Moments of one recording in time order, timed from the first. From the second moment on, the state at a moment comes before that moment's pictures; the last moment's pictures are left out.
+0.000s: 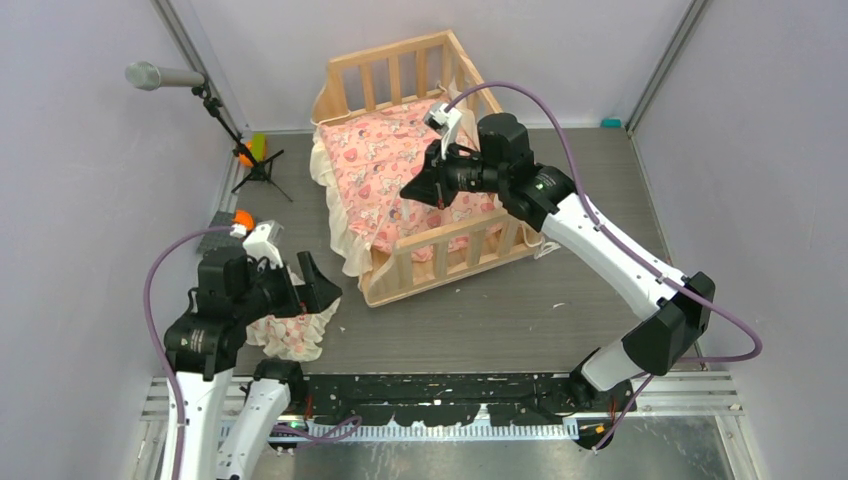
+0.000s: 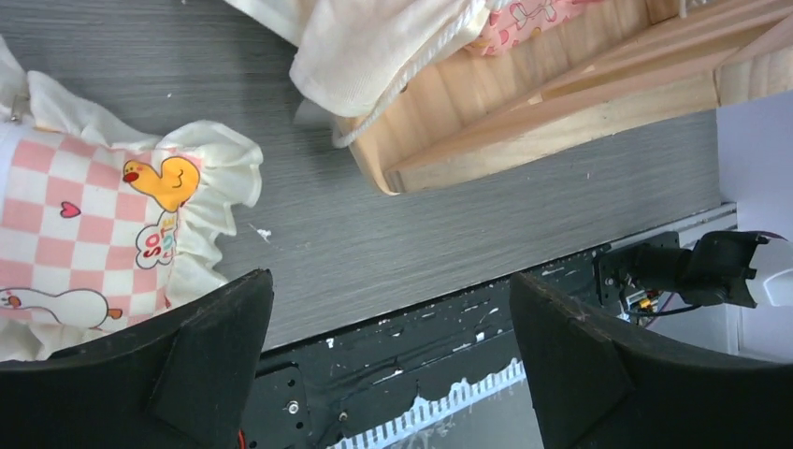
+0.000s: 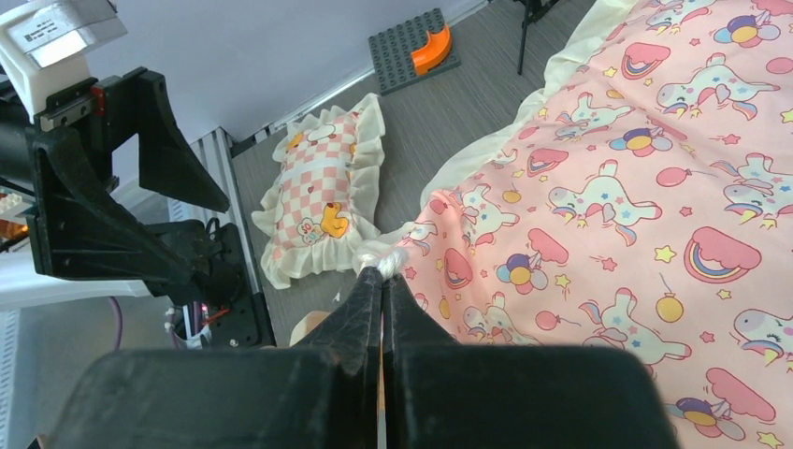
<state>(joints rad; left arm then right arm) -0.10 0.60 1.01 -1.09 0.39 -0.33 0.68 1.51 1.55 -0.32 -0.56 0.16</state>
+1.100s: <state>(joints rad) -0.13 1.08 0.98 0.28 1.23 -0.31 0.68 1.55 1.67 -0.62 -0.76 -0.19</state>
